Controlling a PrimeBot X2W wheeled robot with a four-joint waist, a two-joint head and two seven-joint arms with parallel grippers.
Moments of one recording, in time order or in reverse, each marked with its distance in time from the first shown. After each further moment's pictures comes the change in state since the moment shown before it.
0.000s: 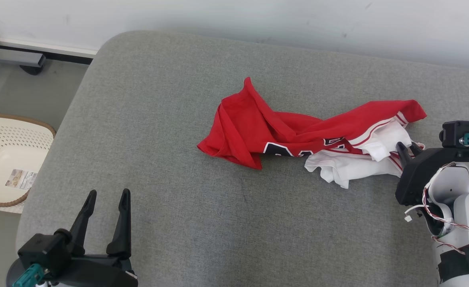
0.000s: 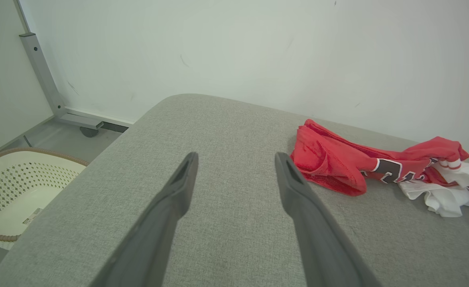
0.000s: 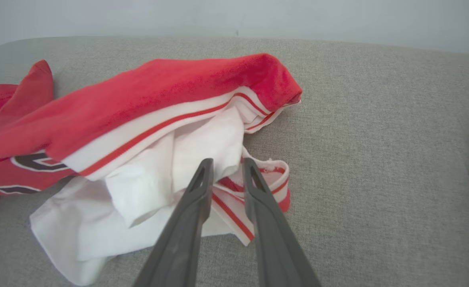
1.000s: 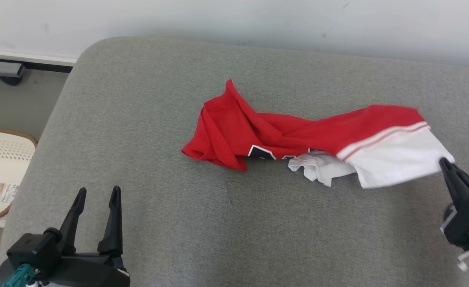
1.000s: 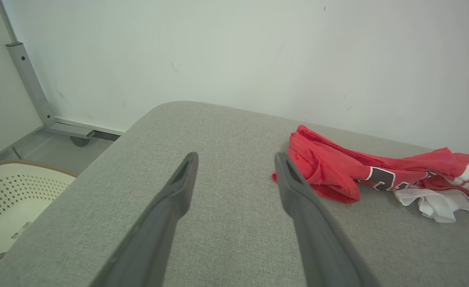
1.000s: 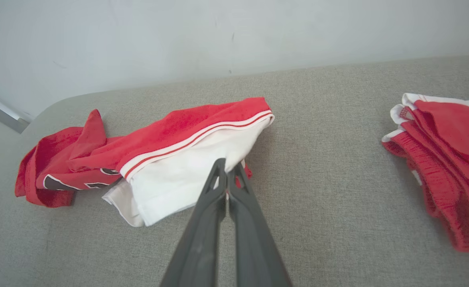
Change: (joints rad) left arm 0.001 0.023 0.012 -0.010 -0.007 0.016 -0.009; right arm 0.299 0.000 -0.082 -0.565 0.257 0.000 0.183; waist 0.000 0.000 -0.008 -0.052
